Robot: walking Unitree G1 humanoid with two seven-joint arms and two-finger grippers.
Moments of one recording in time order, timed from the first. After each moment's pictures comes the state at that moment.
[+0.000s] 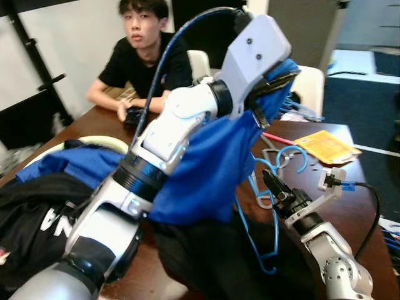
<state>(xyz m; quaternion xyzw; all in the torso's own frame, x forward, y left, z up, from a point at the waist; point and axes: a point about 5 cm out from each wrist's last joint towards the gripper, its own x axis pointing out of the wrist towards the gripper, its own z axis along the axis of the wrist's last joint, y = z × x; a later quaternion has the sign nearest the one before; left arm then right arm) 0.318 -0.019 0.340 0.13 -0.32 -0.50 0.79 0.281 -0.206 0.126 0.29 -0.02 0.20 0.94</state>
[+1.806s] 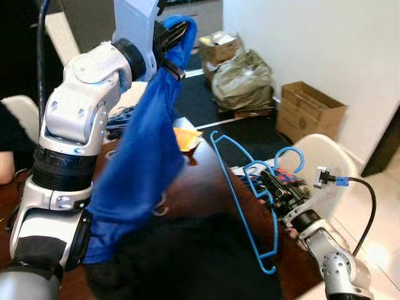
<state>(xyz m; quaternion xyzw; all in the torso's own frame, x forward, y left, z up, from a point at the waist) 0.336 0.108 0.405 0.16 -0.25 -0.26 0.92 0.288 -0.209 0.122 0.29 0.01 0.18 0.94</state>
